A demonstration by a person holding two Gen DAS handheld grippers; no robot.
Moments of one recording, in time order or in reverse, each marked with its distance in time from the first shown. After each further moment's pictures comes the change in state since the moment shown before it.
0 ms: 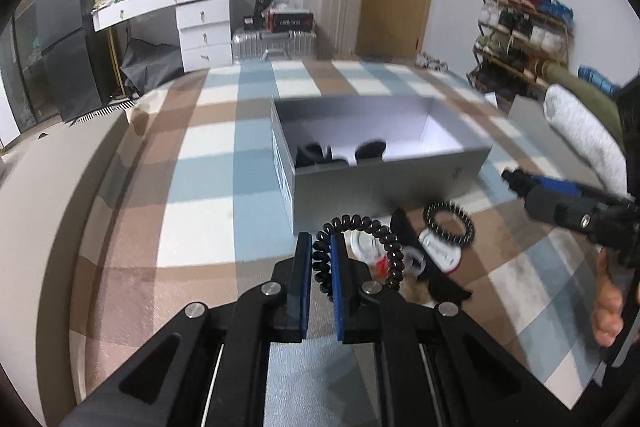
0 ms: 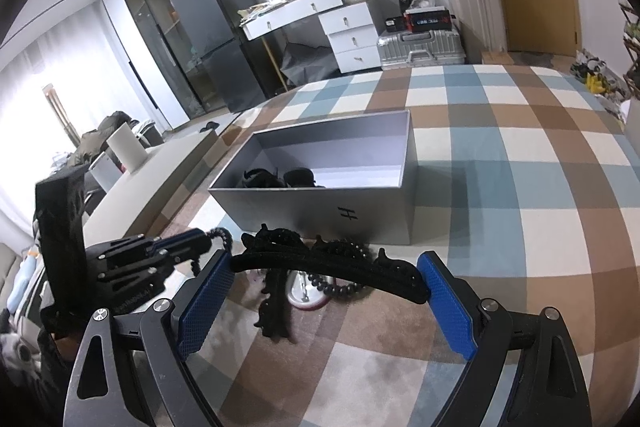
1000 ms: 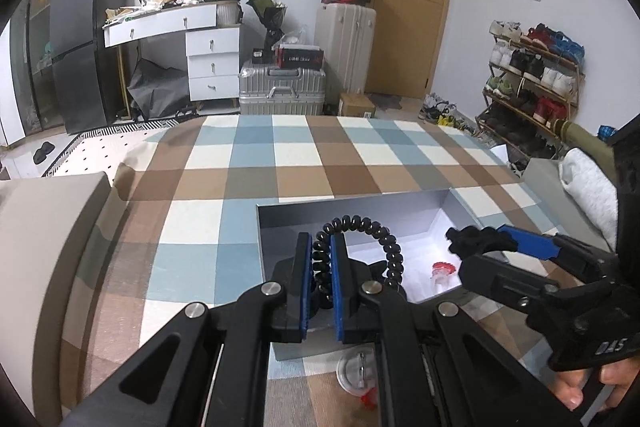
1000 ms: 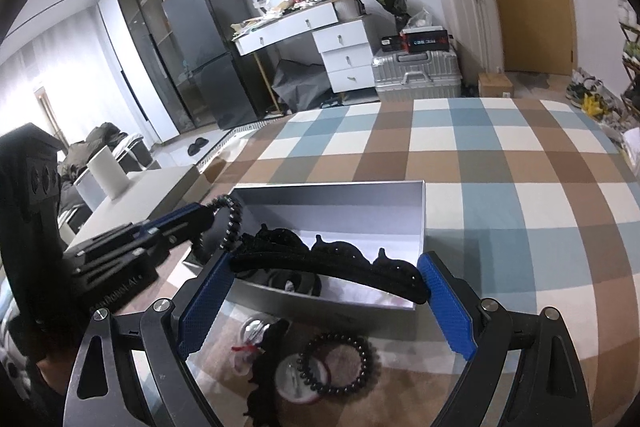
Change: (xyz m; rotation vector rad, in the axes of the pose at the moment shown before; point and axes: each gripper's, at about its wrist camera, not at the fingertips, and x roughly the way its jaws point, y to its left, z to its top) left arm 0.035 -0.005 0.051 -0.040 -0.111 0.019; right arm 0.039 0.002 0.050 -0.014 -0.057 -0.043
